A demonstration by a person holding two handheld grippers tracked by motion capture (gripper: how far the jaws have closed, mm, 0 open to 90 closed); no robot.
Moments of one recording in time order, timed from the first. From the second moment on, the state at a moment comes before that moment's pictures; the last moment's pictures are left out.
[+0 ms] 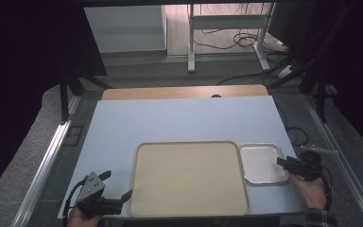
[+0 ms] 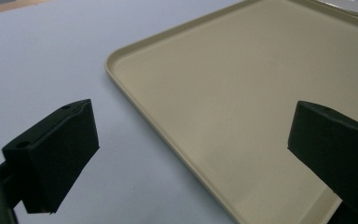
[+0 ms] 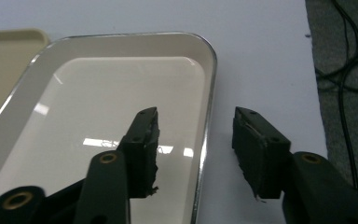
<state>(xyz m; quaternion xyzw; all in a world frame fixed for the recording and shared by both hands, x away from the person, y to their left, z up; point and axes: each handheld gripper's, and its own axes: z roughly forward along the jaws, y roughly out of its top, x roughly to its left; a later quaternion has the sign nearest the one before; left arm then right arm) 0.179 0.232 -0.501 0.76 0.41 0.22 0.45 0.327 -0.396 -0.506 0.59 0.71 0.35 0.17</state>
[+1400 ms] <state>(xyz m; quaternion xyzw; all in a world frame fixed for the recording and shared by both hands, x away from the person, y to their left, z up) 0.178 0.231 -0.500 0.76 0.41 0.22 0.45 0.331 -0.422 -0.493 0.64 0.64 0.41 0.10</state>
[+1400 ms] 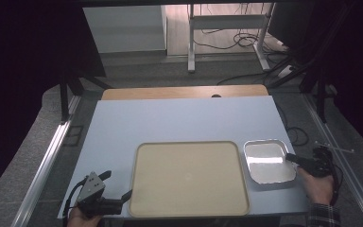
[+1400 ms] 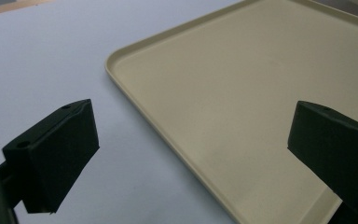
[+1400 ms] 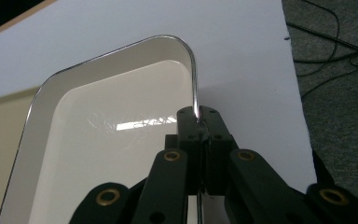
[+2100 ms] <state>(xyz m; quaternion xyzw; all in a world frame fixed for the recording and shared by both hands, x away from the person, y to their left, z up) 0.178 0.231 -0.500 0.76 0.41 0.22 0.45 0.328 -0.396 -0.485 0.62 0.66 0.42 0.09</state>
